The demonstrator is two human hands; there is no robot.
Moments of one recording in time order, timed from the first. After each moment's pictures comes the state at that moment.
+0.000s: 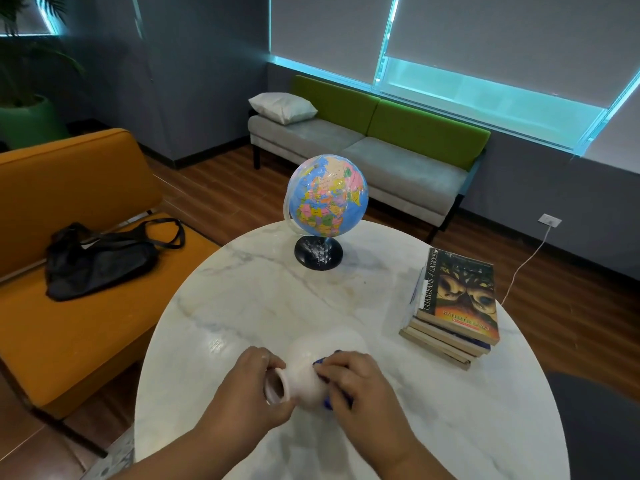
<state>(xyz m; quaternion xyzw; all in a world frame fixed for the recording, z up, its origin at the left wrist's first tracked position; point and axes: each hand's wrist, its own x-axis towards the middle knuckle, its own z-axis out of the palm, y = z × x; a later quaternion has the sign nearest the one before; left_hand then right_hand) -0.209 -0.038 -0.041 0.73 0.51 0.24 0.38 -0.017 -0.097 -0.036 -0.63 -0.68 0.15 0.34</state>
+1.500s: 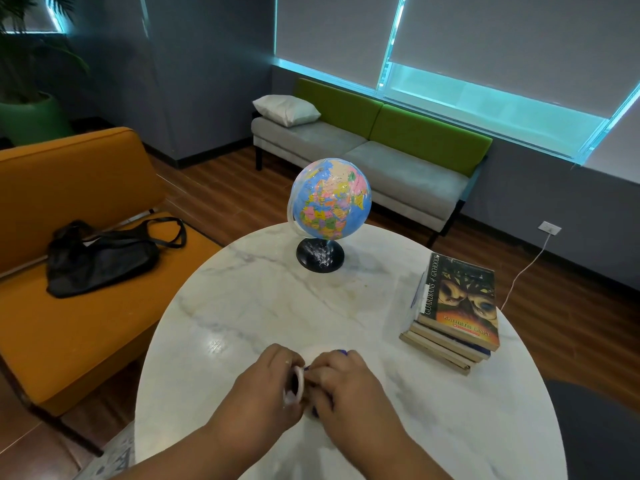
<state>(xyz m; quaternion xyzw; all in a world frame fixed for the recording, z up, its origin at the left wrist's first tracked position) -0.195 -0.043 -0.022 0.81 0.46 0.22 0.29 -0.043 -0.090 0.000 -0.63 -0.74 0.12 0.22</state>
